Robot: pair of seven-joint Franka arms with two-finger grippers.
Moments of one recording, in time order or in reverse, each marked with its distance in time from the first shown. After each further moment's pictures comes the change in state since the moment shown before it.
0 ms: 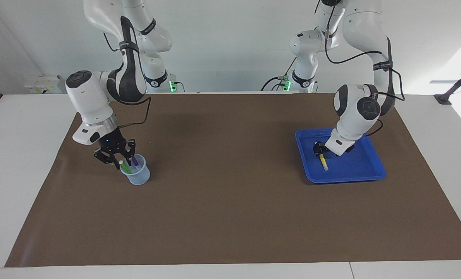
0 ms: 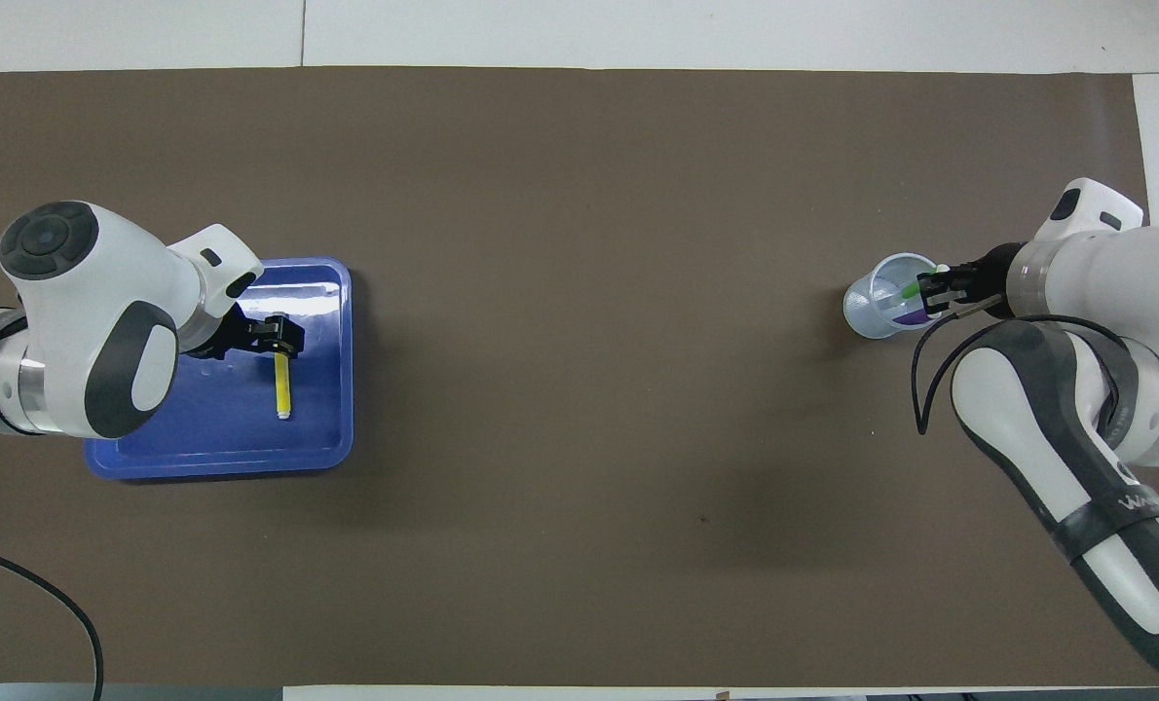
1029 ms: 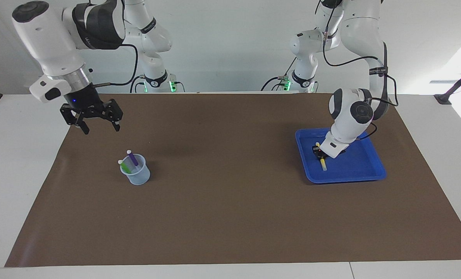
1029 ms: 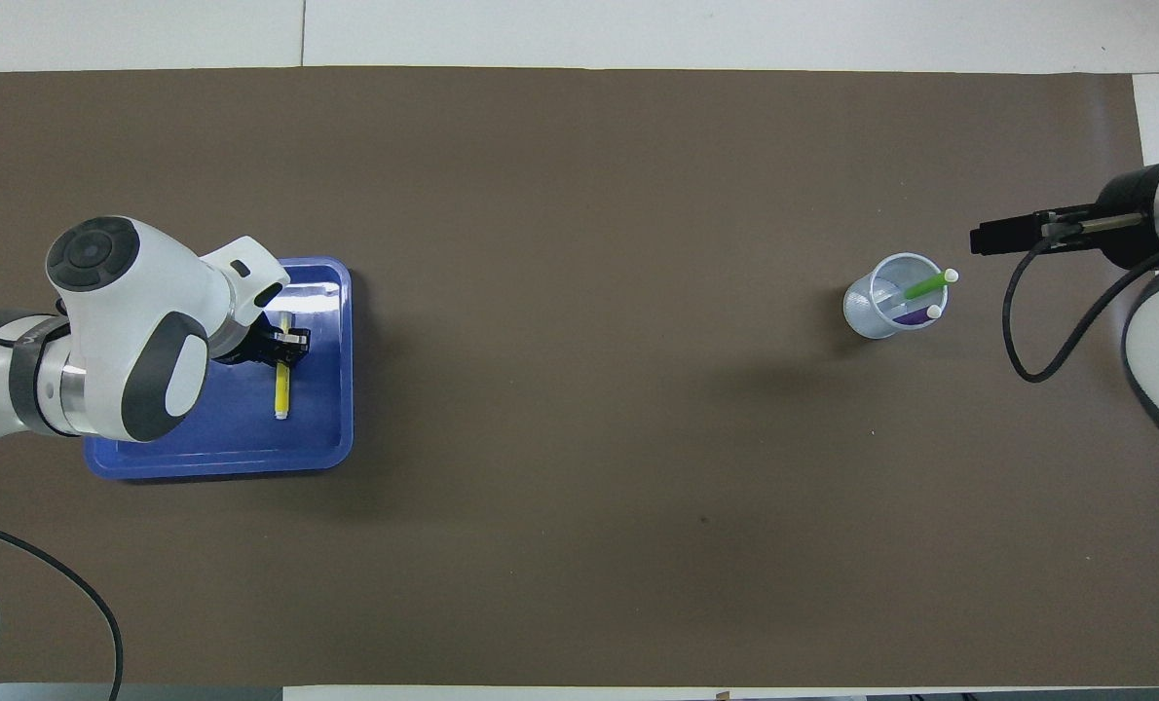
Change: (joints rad) left arm -0.018 0.020 0.002 -0.004 0.000 0.027 -0.011; right arm 0.003 -0.078 0.006 0.479 -0.090 -0.683 0.392
